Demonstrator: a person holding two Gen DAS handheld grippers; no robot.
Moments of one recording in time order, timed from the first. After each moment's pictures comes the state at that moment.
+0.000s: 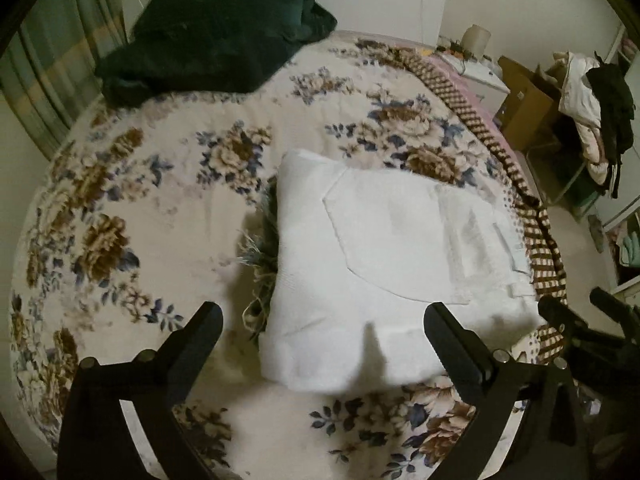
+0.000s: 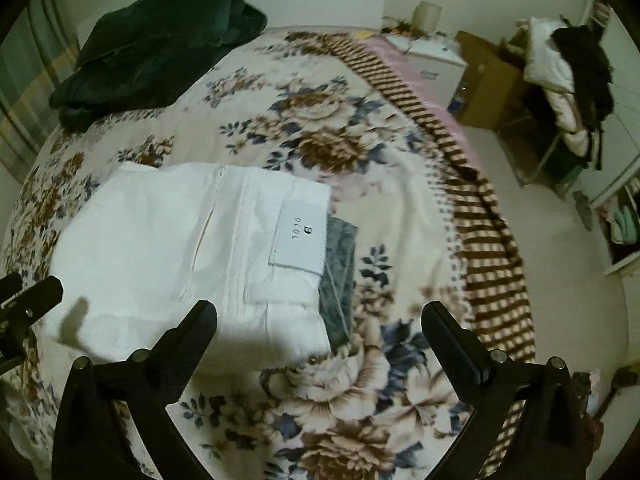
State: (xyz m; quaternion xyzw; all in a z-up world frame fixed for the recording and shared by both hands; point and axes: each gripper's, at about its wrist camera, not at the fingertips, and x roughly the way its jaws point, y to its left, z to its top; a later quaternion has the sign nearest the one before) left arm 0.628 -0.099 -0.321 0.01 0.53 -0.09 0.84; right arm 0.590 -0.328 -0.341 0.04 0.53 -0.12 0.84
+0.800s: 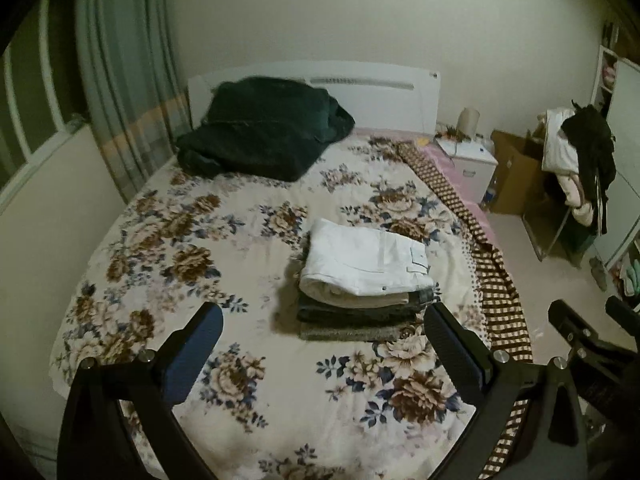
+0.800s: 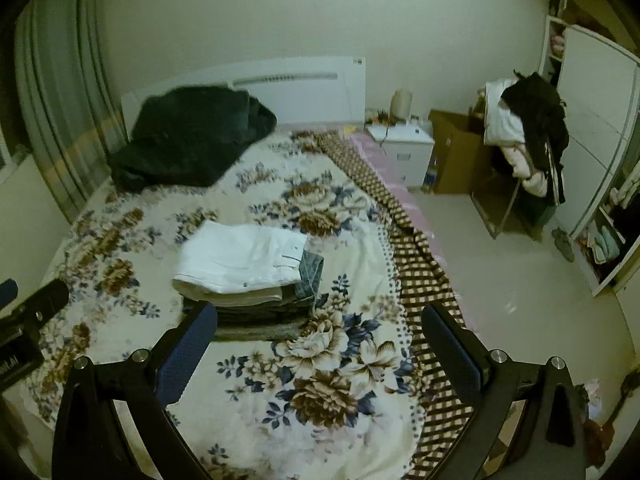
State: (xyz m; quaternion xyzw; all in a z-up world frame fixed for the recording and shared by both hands) left arm 0.372 -0.105 -0.101 0.01 0.39 -0.03 0.92; right arm 0.296 -0.296 -0.075 0.04 0.39 -0.11 0.92
